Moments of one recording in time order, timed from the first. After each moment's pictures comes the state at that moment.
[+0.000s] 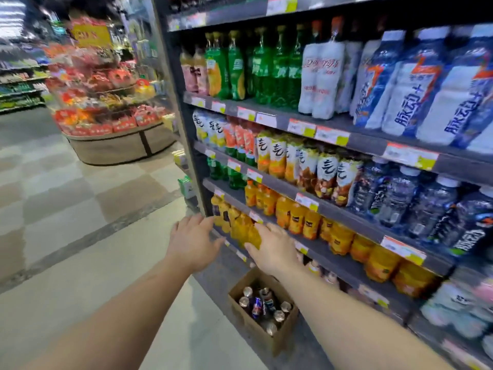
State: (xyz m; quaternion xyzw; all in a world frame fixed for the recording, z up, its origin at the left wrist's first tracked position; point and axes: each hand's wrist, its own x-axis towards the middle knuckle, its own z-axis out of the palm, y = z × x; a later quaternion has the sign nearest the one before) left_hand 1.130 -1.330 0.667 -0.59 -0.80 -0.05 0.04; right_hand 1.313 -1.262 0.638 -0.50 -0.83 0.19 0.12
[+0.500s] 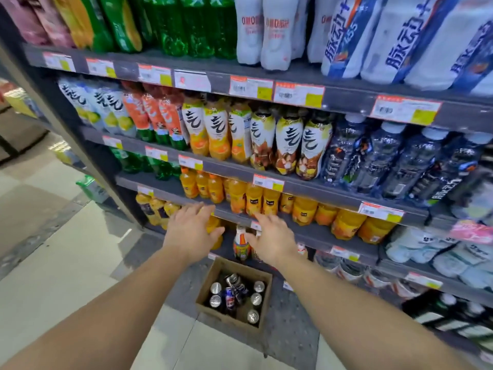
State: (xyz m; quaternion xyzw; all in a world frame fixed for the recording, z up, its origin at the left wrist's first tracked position) left_hand 1.105 -1.125 0.579 -0.76 -0.65 -0.05 -0.03; right_hand 1.304 -1.138 0.547 -0.68 -0.69 0.19 0.13
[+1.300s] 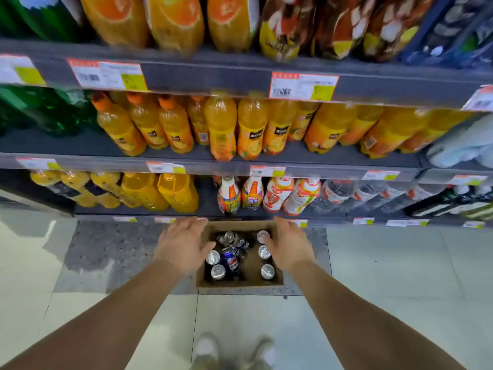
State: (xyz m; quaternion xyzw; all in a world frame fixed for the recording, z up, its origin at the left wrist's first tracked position) left_hand 1.023 -1.006 0.307 -0.83 -0.51 0.11 -0.19; right_hand 1.238 -1.101 0.291 -0.84 -0.44 0.30 0.06
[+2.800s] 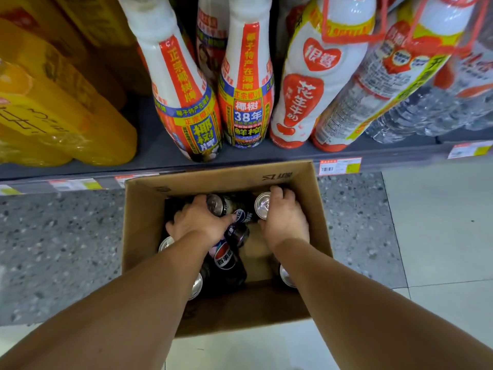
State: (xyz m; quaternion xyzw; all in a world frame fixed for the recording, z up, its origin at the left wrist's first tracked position) left_hand 1.117 -0.974 -0.121 -0.66 -0.67 0.16 -0.29; right_hand 1.248 -1.054 -0.108 -0.88 -0.38 0.28 0.05
